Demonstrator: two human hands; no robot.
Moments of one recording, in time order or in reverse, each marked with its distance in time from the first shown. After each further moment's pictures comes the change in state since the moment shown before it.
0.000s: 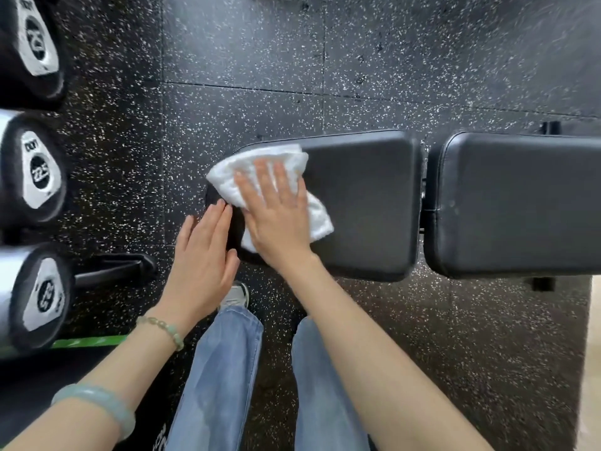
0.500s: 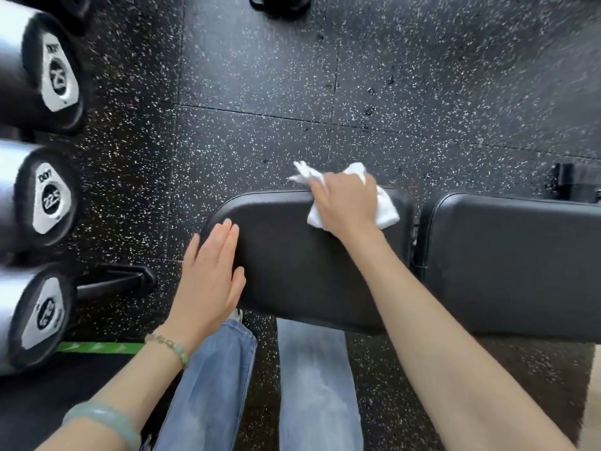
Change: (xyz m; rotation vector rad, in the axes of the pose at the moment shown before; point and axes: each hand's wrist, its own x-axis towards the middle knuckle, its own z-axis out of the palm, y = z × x) left_hand 0.045 0.030 -0.024 0.018 -0.017 -0.071; right_hand 0.091 0.122 -0.059 -0.133 -0.200 0.226
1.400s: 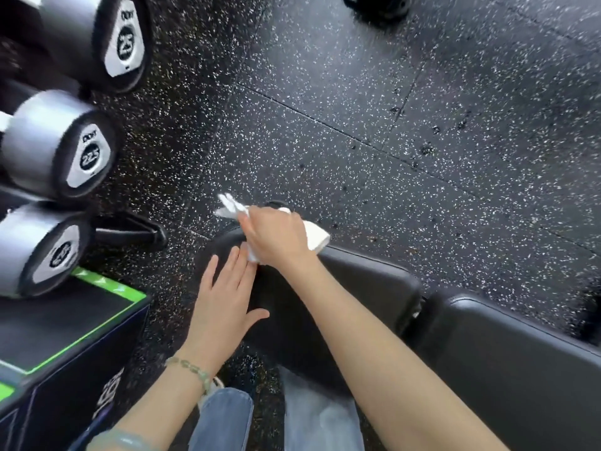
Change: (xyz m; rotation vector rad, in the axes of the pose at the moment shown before) left_hand 0.025 0.053 -0.004 0.060 -0.121 -0.284; right_hand 0.036 -0.089 -0.014 0.160 -0.390 -0.645
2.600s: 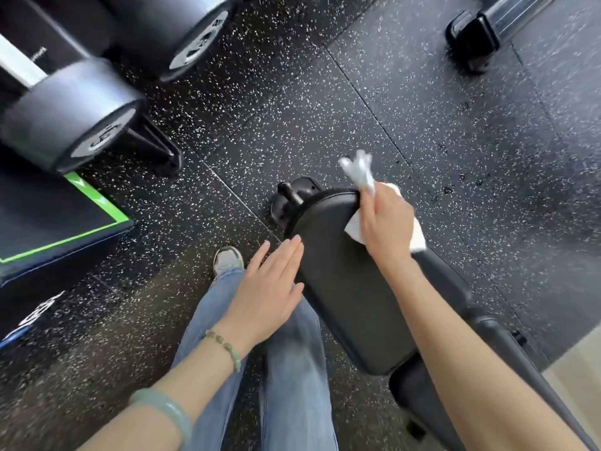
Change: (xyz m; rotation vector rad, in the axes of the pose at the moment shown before) left_hand -0.079 -0.052 0.063 -0.425 0.207 -0.065; right_hand -0.005 -0.025 0.037 -0.136 0.329 0.166
